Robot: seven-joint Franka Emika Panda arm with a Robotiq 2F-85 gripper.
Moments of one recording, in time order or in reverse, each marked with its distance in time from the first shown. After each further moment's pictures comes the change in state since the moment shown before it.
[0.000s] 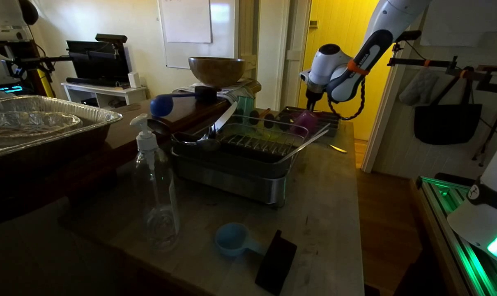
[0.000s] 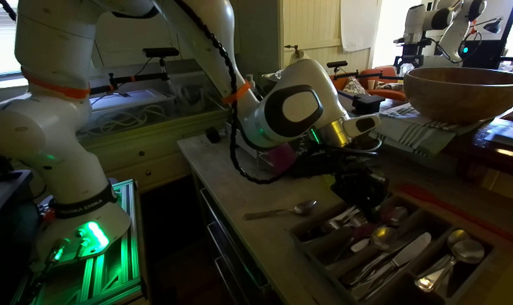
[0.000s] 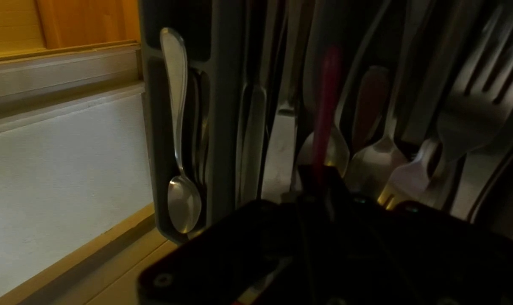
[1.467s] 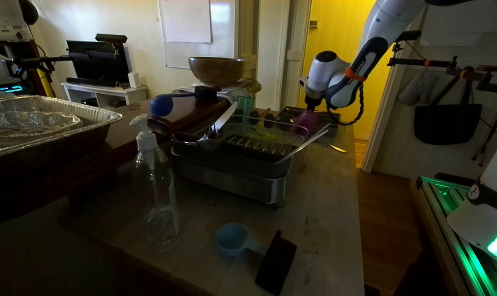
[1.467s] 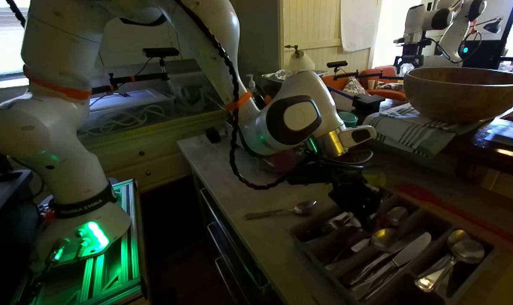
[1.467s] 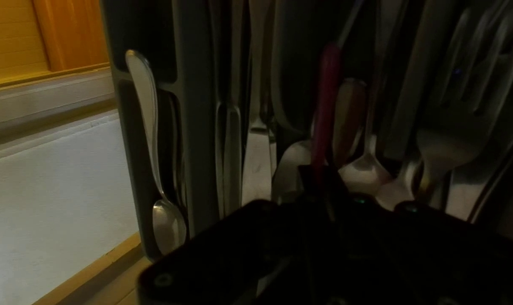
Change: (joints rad) arm 0.066 0.055 -0.061 0.001 0.000 0.014 0.098
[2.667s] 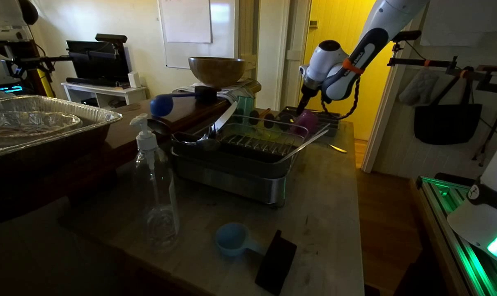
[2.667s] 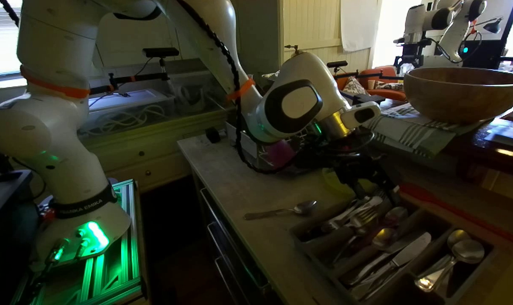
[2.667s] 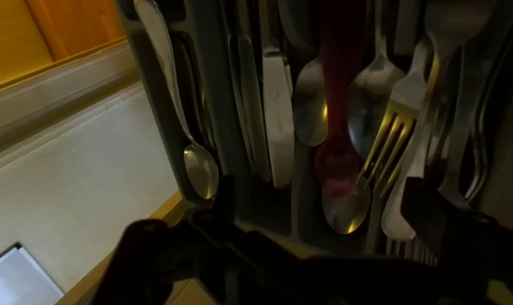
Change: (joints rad) arm 0.007 -0.049 0.009 0.005 0.107 0.067 0.052
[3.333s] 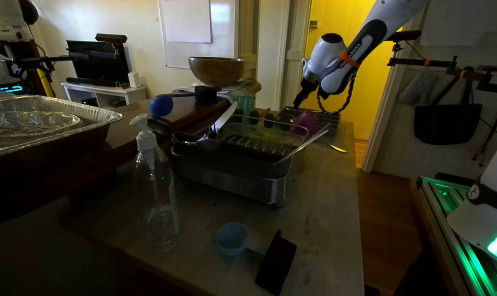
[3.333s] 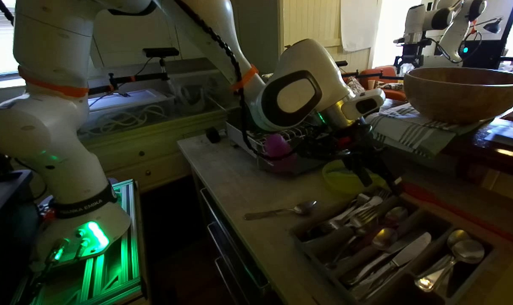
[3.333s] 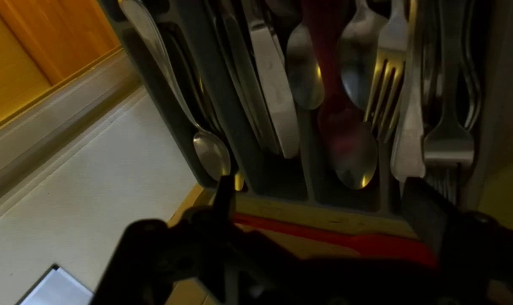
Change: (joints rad) arm -0.007 -0.039 0.026 -0.003 0.171 -0.003 0.000
